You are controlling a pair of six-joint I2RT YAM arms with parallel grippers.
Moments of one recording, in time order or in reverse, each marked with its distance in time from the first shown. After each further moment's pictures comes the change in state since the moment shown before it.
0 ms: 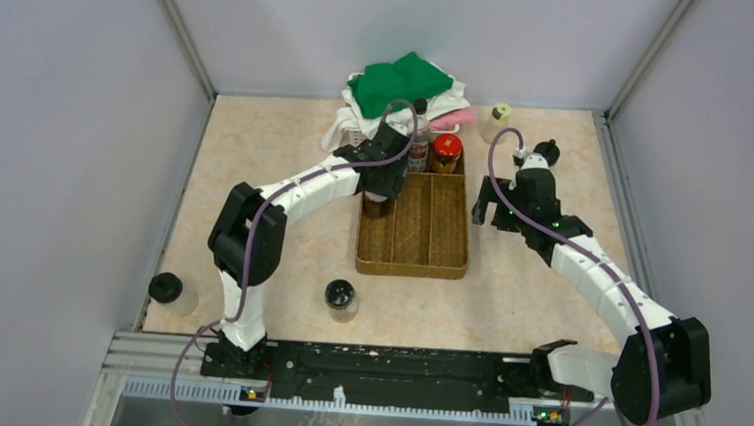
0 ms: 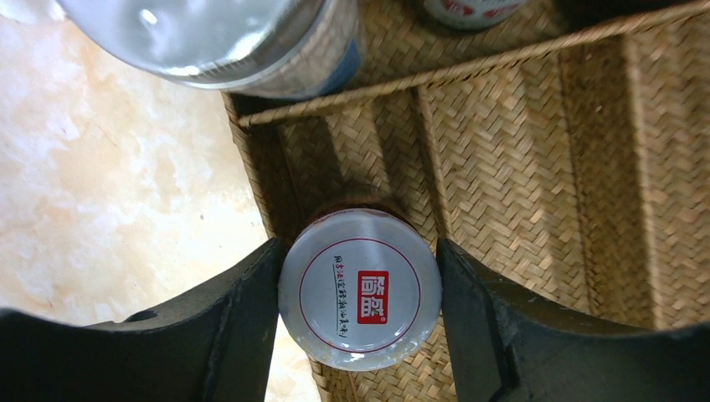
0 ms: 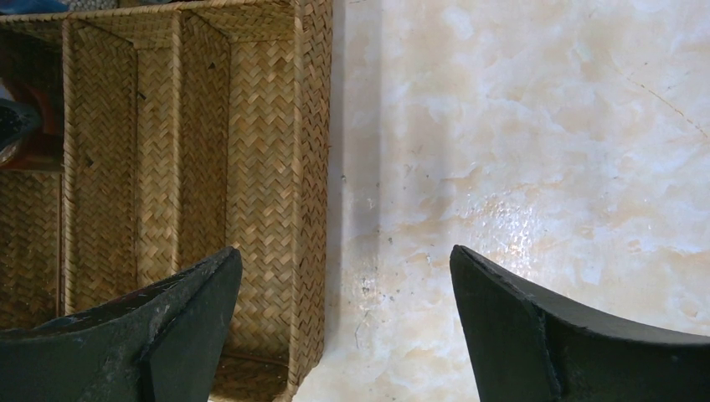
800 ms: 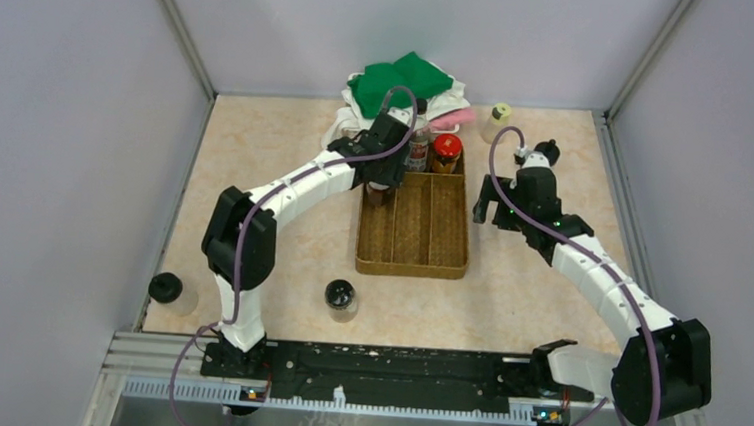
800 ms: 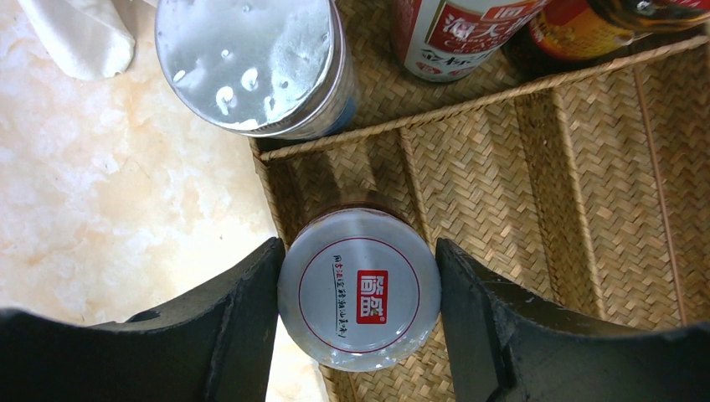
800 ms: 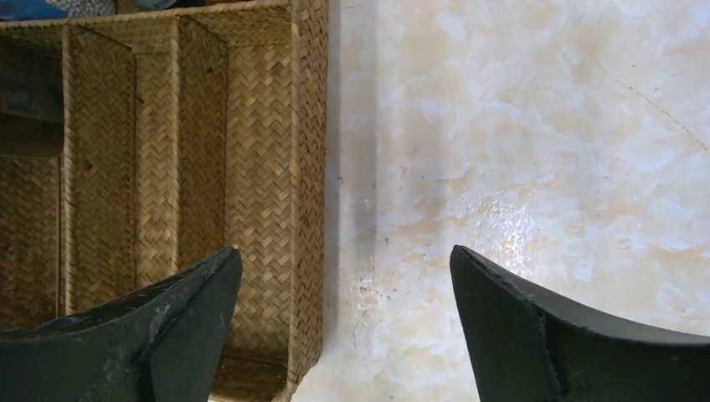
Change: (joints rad) left arm -0.001 -0.034 0.049 -0.008 -0.002 0.029; right arm 0.000 -0.005 0.013 -0.018 0.014 0.000
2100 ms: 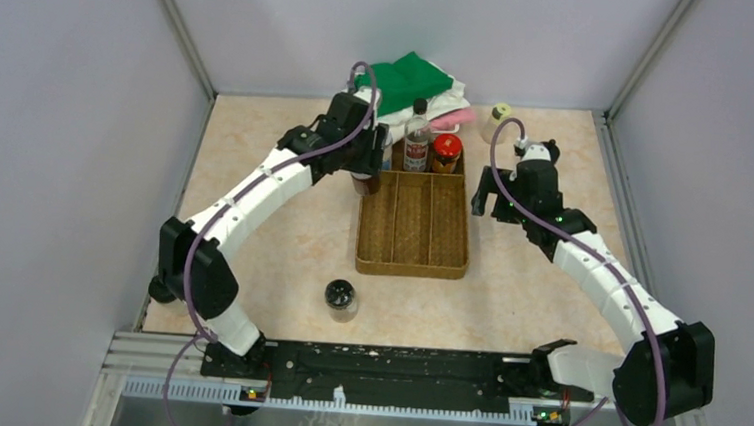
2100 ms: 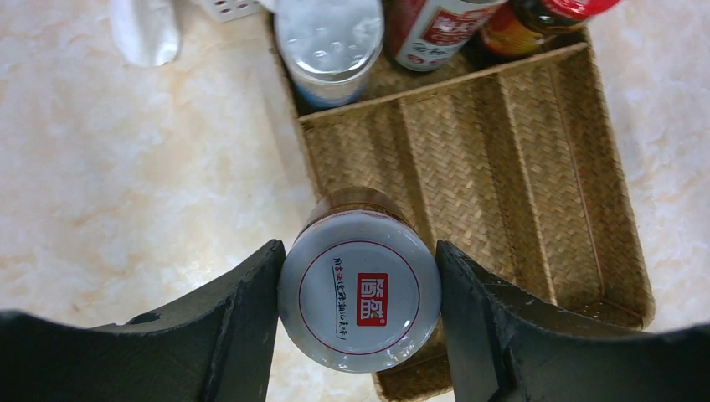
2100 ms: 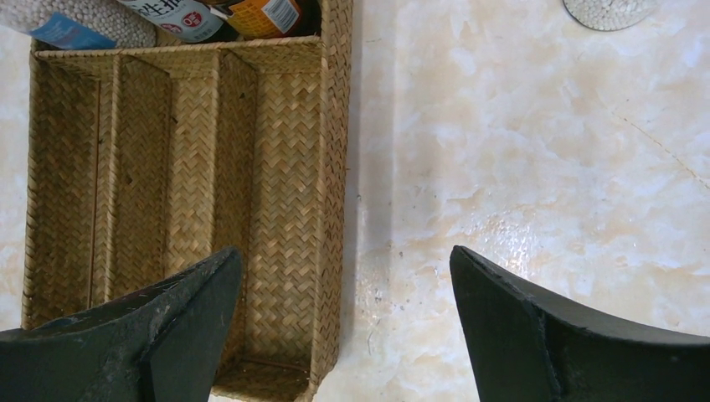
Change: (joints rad) left arm 0.101 -0.259 -0.022 -0.140 0.141 -0.006; right arm 0.022 -0.002 0.064 -0.021 0.013 0.002
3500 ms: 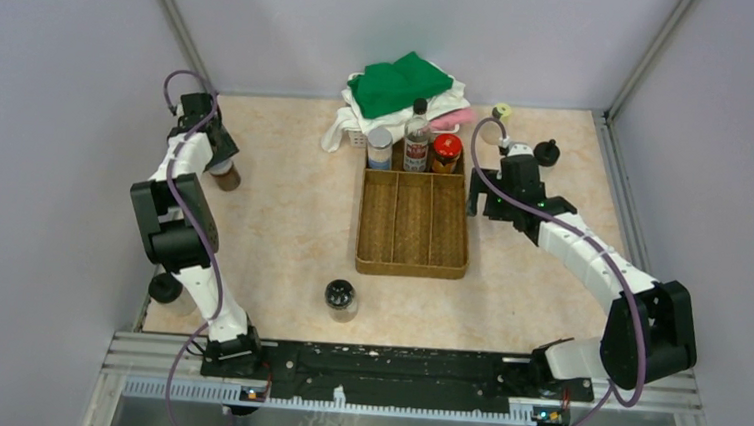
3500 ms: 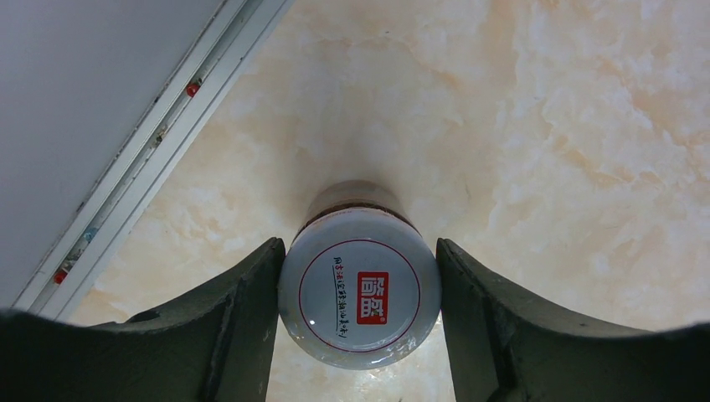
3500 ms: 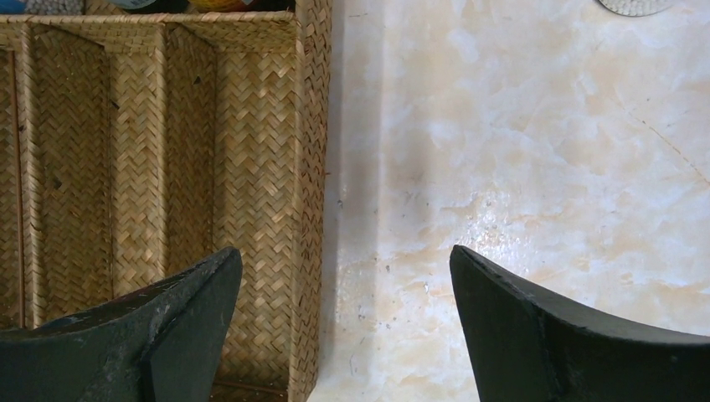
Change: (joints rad) left arm 0.818 0.291 -0.076 0.231 -0.068 -0.108; right arm 0.011 0.168 0.046 0.012 0.023 -0.043
